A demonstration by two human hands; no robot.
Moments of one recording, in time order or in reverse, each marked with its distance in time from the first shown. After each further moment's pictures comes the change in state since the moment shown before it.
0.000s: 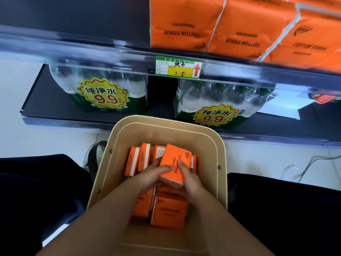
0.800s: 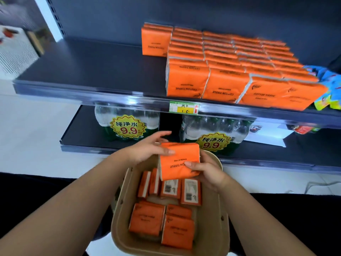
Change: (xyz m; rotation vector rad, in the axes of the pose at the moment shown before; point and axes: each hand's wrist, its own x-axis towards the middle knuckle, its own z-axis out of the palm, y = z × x) left_hand -0.141 0.152 -0.024 0.531 -0.045 0.457; right_hand -0.130 -0.118 0.012 -0.181 -0.401 -0.462
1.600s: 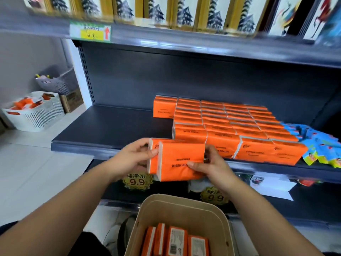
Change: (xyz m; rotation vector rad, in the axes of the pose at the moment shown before) left_hand -0.075 0.106 -0.069 -0.193 0.221 0.342; right_hand -0.050 -0.172 0.066 -0.366 0.107 -0.443
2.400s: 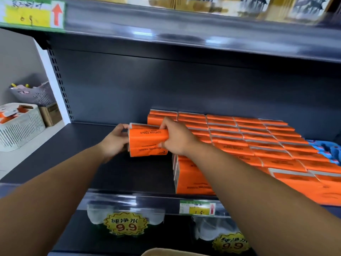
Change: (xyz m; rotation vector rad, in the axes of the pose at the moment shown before) left_hand 0.192 0.003 -0.120 0.161 0.340 0.027; right_hand 0.229 -0.064 0.049 -0.886 -0.016 -0.279
